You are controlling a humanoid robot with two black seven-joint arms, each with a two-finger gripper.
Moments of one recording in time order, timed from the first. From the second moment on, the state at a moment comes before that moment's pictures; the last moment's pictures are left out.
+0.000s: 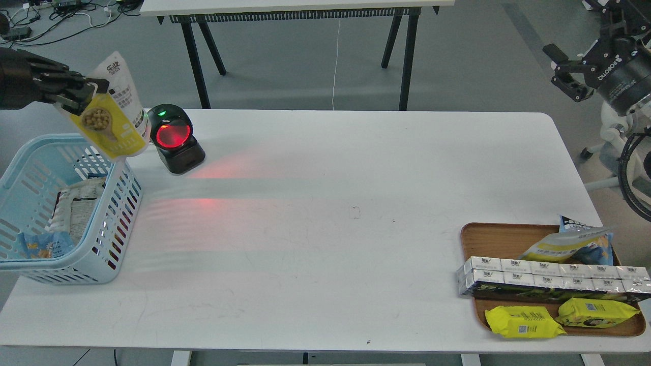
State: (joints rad) left arm -1.70 1.11 0.43 -1.17 1.61 -0.28 -0.49; right arm 0.92 -0.78 0.44 0.83 -0.21 0.49 0.49
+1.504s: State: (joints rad) left arm -1.59 1.33 0.32 -1.23 1.63 -0.42 -0.49; right arm 0.90 -0.78 0.44 0.83 -0.21 0.49 0.49
